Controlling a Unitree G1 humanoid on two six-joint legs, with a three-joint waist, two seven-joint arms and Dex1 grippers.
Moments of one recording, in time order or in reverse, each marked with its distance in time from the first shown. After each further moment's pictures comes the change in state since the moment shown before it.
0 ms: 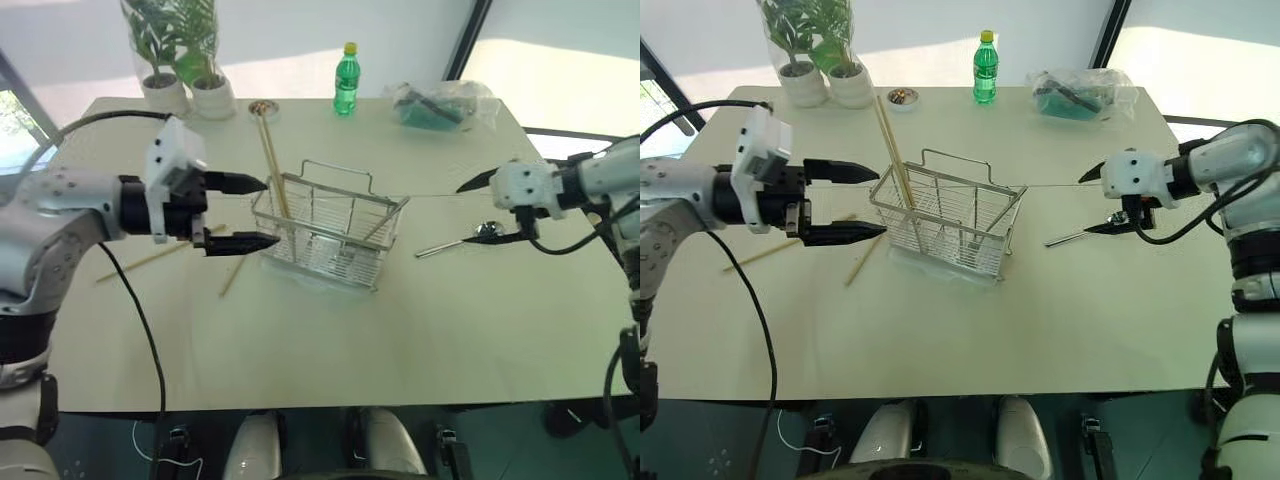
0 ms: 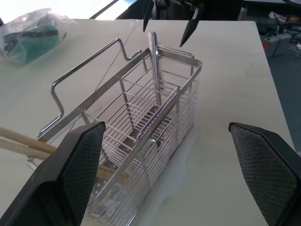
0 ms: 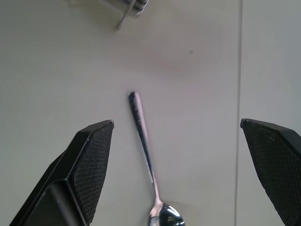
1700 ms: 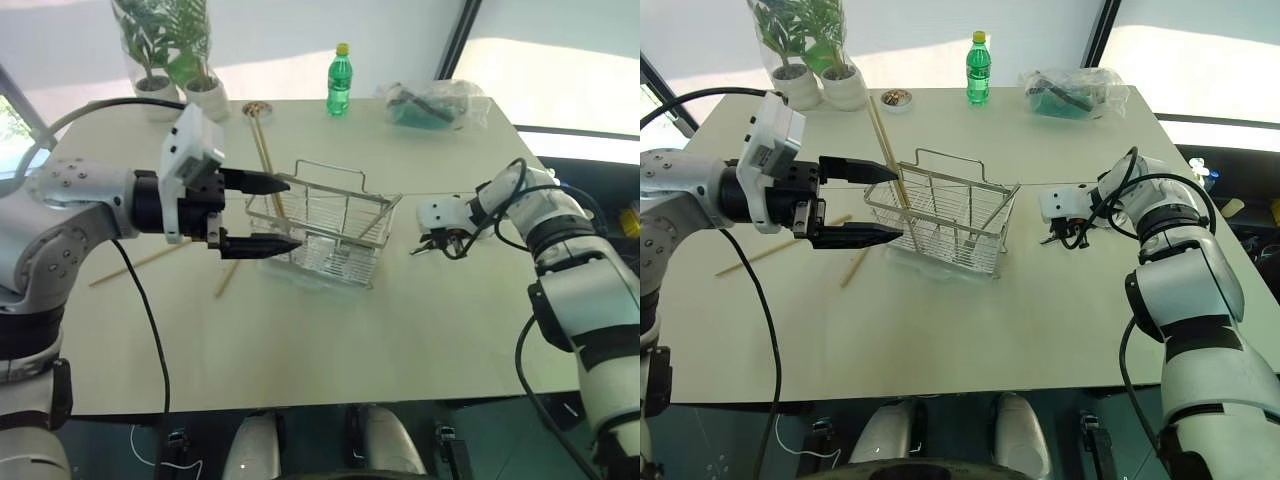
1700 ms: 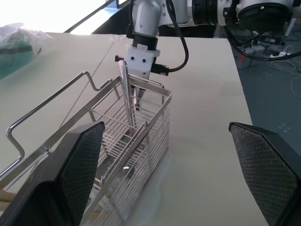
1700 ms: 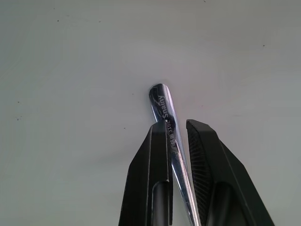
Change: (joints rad) left arm -0.059 -0.031 0.039 -0.106 -0.108 0.190 0.076; right arm -0.227 0.318 0.146 0.552 -0.383 -0.038 -0.236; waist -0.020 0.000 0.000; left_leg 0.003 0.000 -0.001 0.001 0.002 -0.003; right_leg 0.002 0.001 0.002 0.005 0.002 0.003
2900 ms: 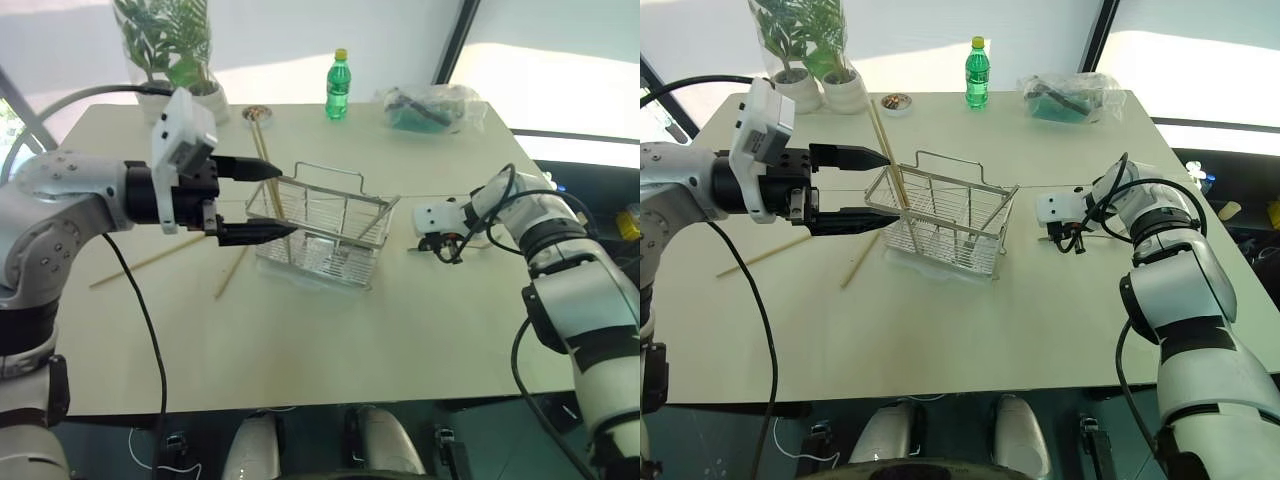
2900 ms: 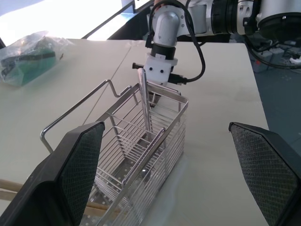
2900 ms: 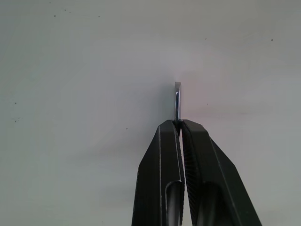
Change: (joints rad) left arm -0.019 0.013 0.012 0.020 -0.005 -0.002 0.048; right arm 0.012 0.023 0.004 0.000 -0.038 0.033 -0.032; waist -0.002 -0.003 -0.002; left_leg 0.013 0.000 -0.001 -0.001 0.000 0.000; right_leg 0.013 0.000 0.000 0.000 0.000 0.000
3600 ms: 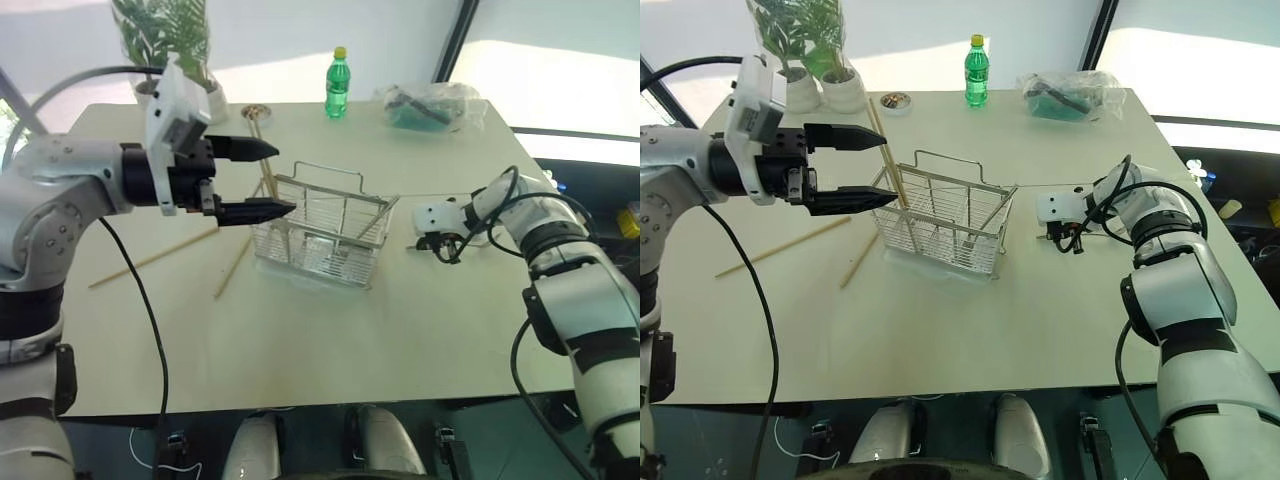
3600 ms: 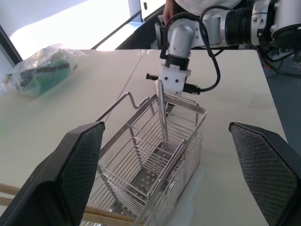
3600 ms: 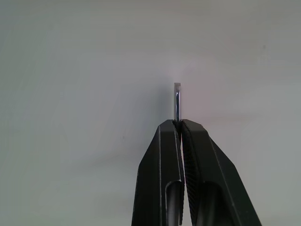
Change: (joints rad) left arm -0.054 -0.030 -0.014 0.077 0.062 -0.054 -0.027; right arm 0.007 -0.014 -0.074 -0.007 0.079 -0.037 0.070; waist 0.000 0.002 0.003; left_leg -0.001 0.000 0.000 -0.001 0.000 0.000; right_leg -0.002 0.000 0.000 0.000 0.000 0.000
